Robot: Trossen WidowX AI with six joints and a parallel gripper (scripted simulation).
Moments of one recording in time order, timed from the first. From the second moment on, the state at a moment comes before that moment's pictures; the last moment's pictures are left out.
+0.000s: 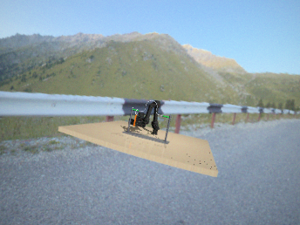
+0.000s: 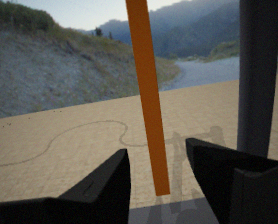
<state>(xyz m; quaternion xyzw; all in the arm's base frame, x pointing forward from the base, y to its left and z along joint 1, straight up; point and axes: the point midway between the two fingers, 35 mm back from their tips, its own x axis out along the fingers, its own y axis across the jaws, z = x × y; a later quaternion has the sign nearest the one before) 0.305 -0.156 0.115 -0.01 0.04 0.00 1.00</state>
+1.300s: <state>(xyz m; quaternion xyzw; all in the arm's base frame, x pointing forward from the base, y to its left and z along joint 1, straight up) 0.329 -0.154 0.113 -0.01 0.04 0.00 1.00</state>
